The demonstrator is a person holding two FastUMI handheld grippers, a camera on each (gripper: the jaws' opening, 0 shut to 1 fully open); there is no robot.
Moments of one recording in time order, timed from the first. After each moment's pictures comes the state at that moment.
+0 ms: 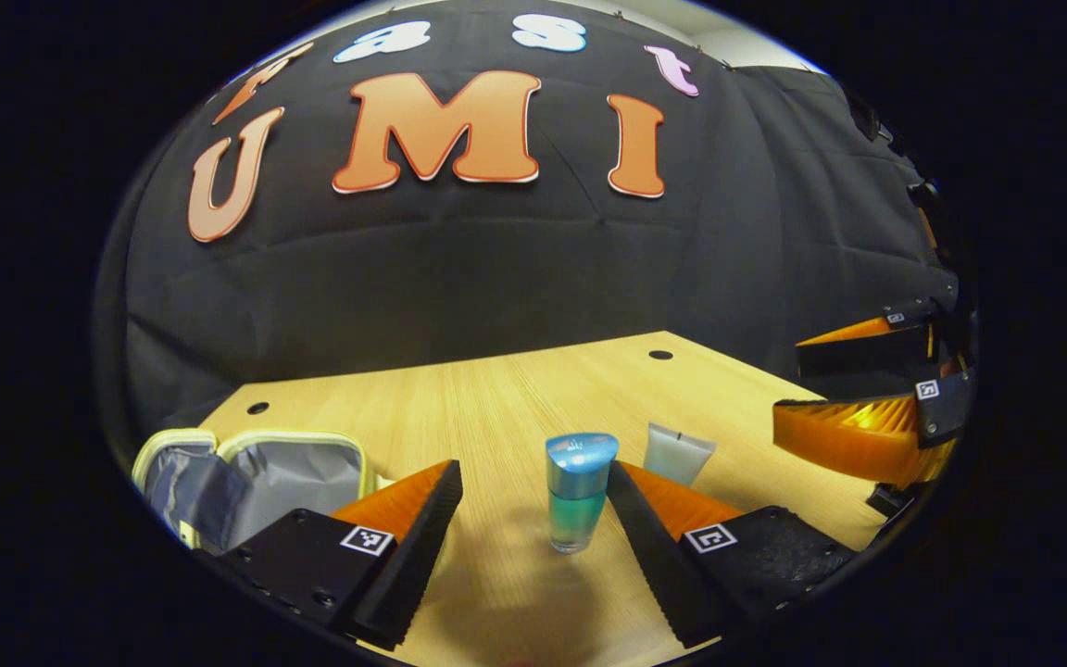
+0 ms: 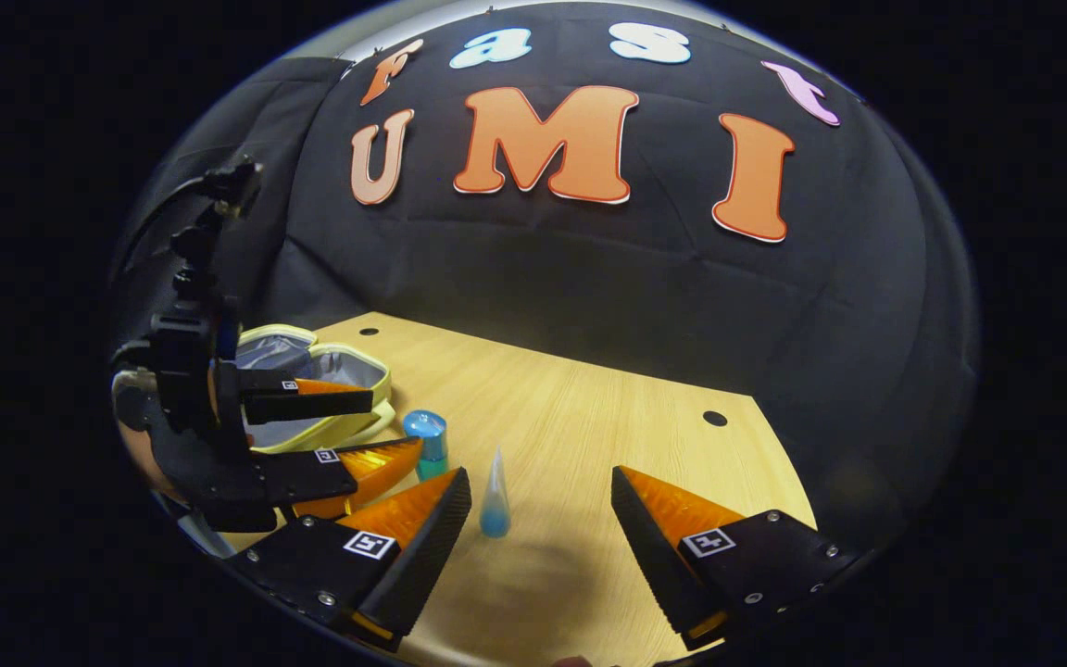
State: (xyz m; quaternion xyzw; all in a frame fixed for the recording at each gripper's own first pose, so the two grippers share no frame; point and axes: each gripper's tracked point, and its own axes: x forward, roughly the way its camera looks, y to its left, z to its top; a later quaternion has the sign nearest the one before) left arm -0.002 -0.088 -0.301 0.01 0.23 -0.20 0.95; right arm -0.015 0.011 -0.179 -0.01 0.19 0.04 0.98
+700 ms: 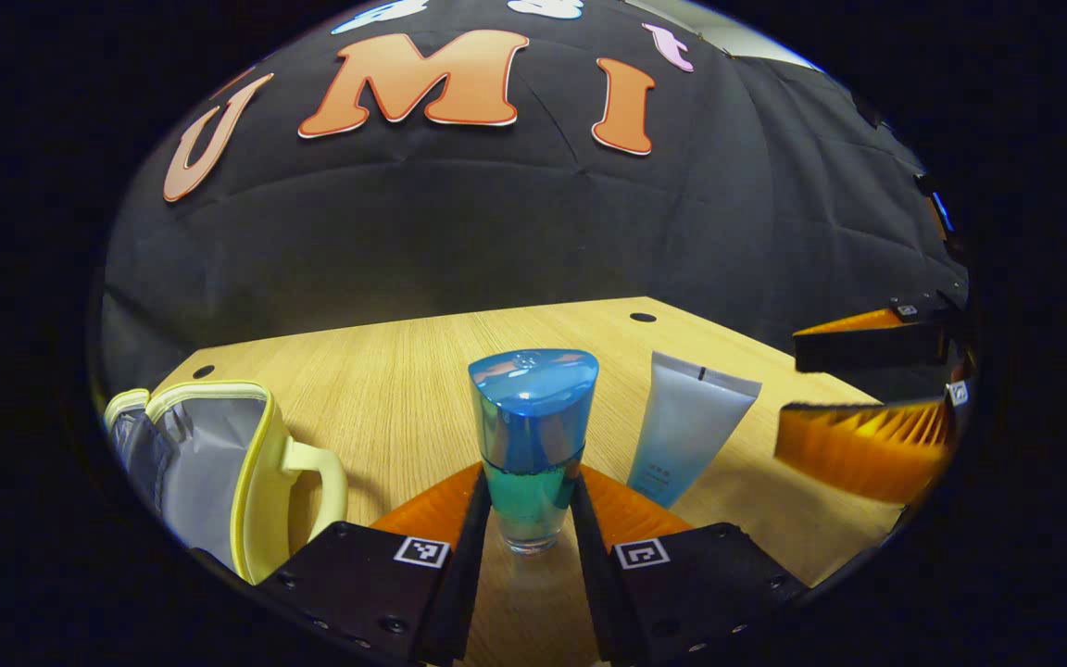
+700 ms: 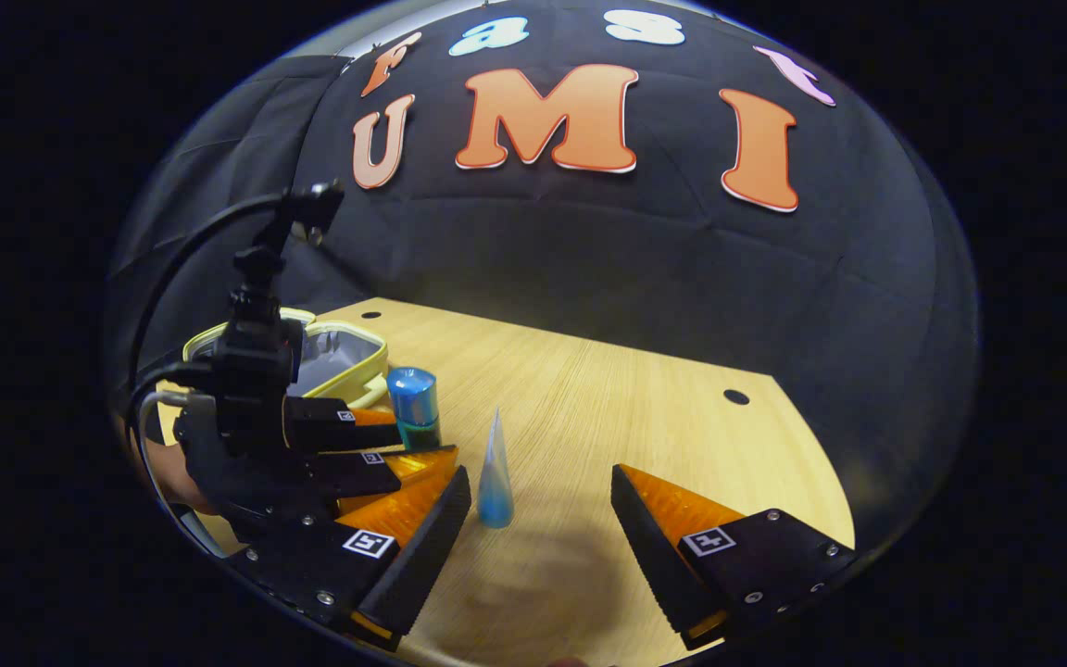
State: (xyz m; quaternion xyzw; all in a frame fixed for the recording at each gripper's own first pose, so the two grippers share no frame) left arm 0.010 -0.129 -0.366 0.00 0.26 -0.25 0.93; right arm 0.003 0.025 -0.236 0.01 0.21 0.06 0.98
